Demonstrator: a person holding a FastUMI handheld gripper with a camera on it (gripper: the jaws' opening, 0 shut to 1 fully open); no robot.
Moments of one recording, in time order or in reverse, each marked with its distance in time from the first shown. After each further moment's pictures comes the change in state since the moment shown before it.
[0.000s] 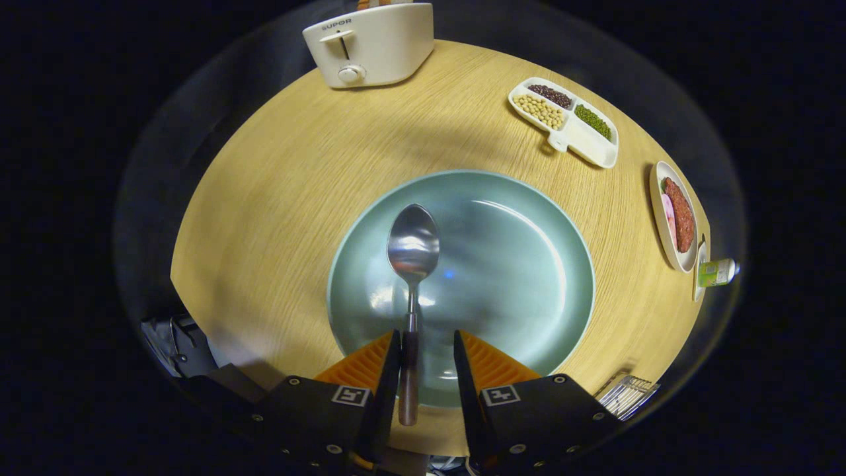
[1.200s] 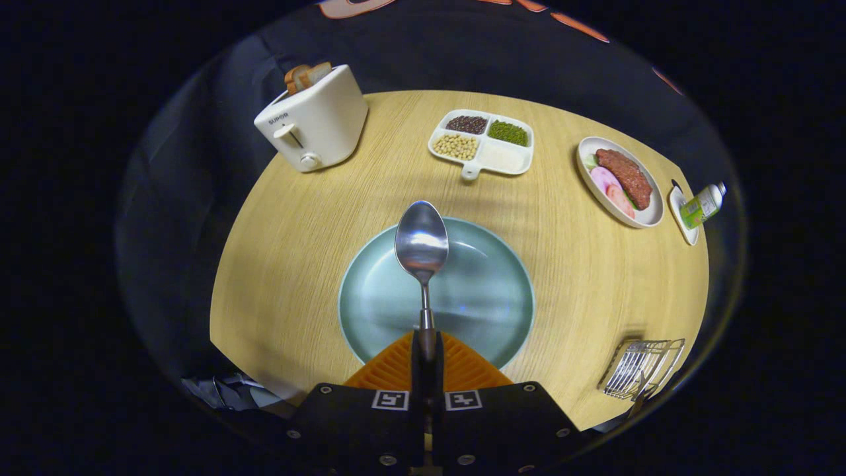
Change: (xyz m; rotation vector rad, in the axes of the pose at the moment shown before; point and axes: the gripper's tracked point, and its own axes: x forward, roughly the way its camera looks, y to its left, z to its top) arm -0.080 -0.041 0.007 0.320 -0.276 0.043
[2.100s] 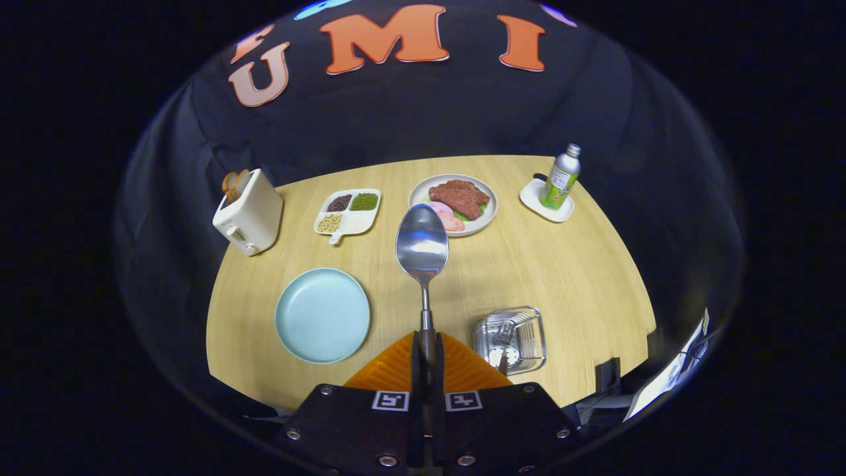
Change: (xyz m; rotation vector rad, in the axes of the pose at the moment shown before) arm -0.142 -0.191 -0.051 0.285 -0.224 -0.210
